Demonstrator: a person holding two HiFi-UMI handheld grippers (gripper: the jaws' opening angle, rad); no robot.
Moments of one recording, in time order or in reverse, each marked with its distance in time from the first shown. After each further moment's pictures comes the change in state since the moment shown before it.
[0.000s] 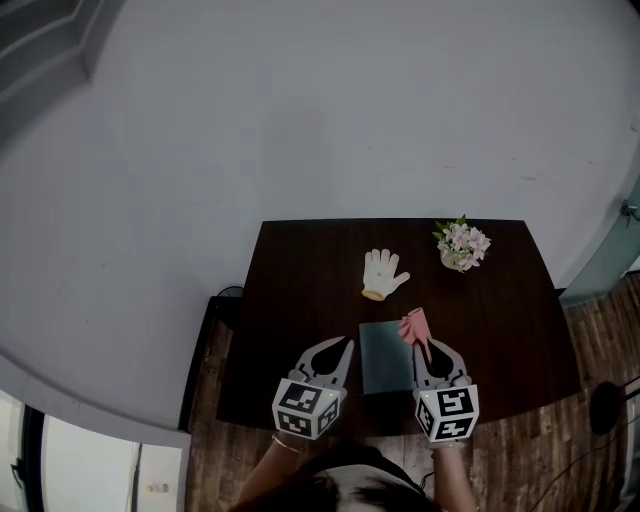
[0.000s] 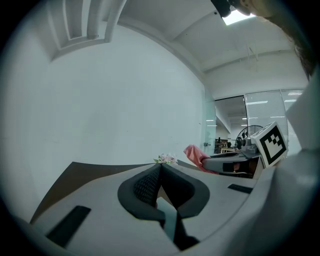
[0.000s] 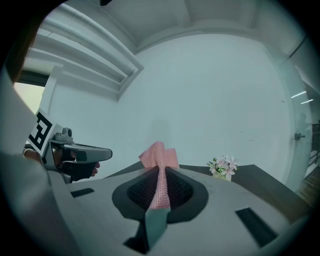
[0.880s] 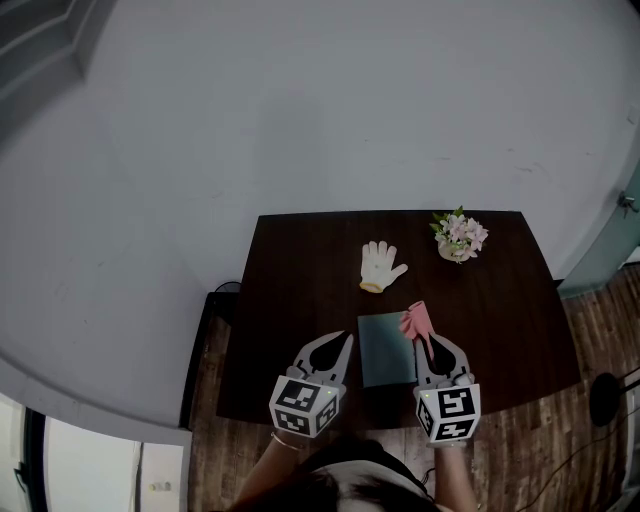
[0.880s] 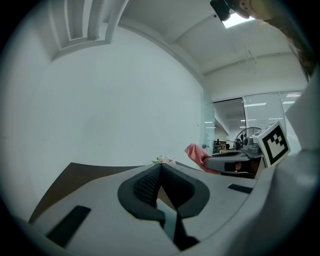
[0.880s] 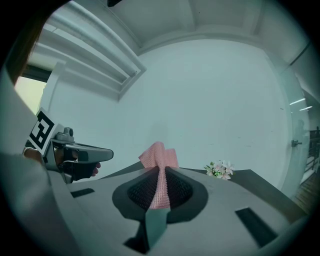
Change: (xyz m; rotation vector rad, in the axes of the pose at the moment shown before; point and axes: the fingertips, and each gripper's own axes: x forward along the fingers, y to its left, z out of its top) left arm -0.005 -0.006 0.006 -0.003 -0.021 -0.016; right arm -0.014 0.004 0.010 -0.036 -0.019 -0.026
